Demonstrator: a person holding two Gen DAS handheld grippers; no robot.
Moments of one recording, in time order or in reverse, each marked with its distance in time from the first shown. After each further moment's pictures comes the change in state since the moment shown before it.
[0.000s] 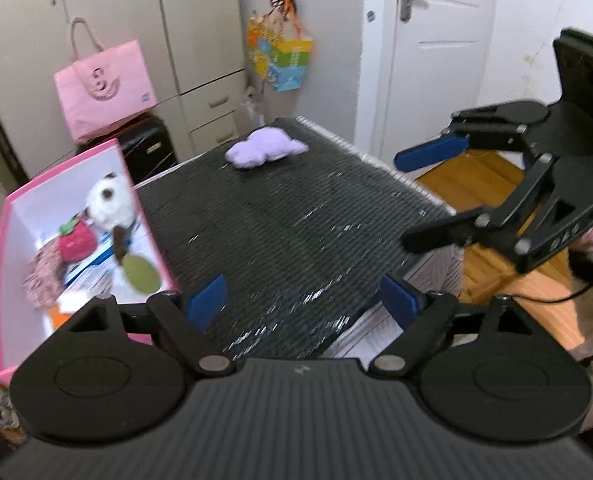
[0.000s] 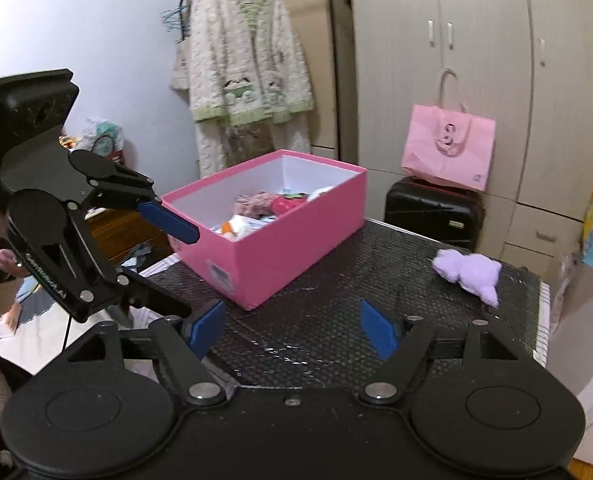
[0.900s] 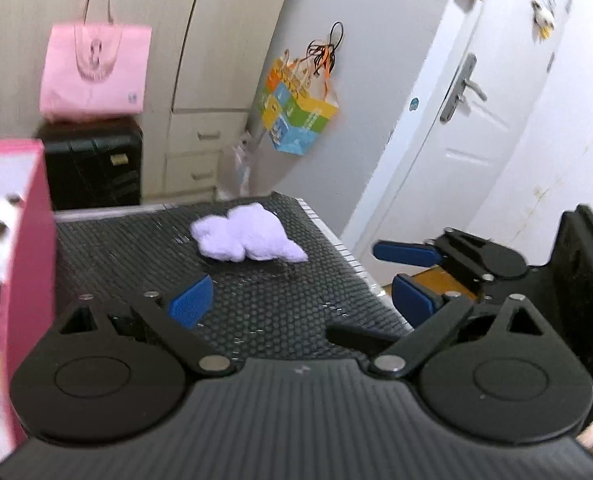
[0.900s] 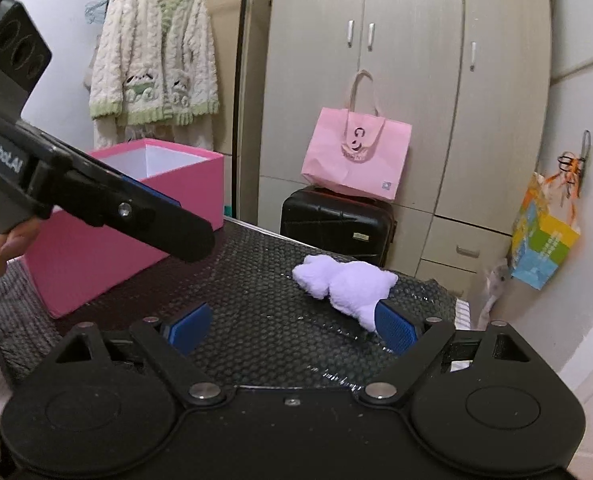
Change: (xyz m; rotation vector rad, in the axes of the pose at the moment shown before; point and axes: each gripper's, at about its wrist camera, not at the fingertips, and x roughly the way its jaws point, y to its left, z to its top) left arm 0.148 0.051 0.065 -0.353 -0.198 -0.149; right arm 0.089 -0.116 -0.014 -0.043 -0.055 -0.251
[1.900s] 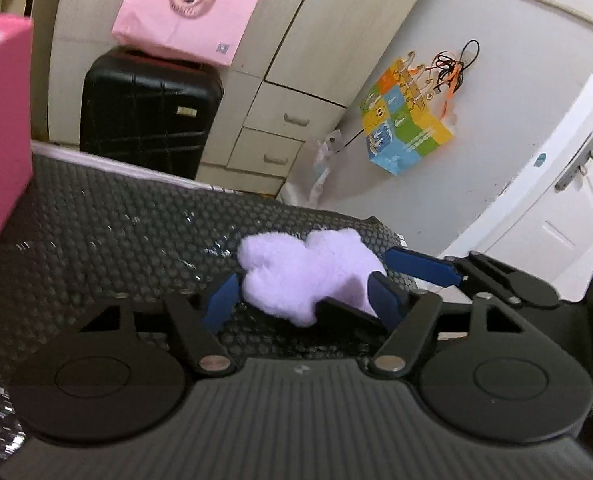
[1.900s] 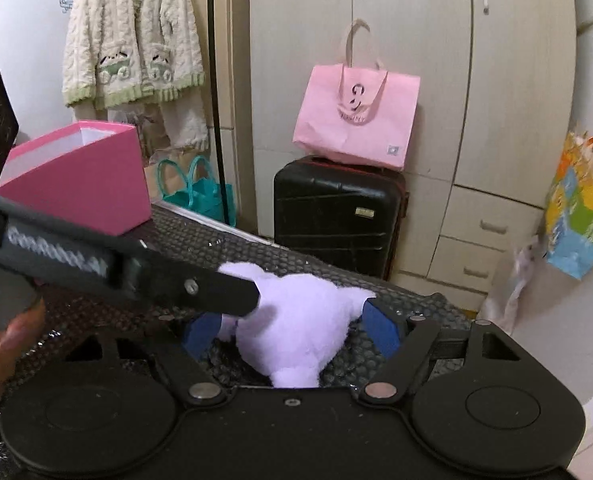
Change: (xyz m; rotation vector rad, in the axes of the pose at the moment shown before) left arm 0.137 0.055 0.011 -0.314 -0.039 0.196; right arm 0.136 -0.075 0.009 0.036 0.119 0.087
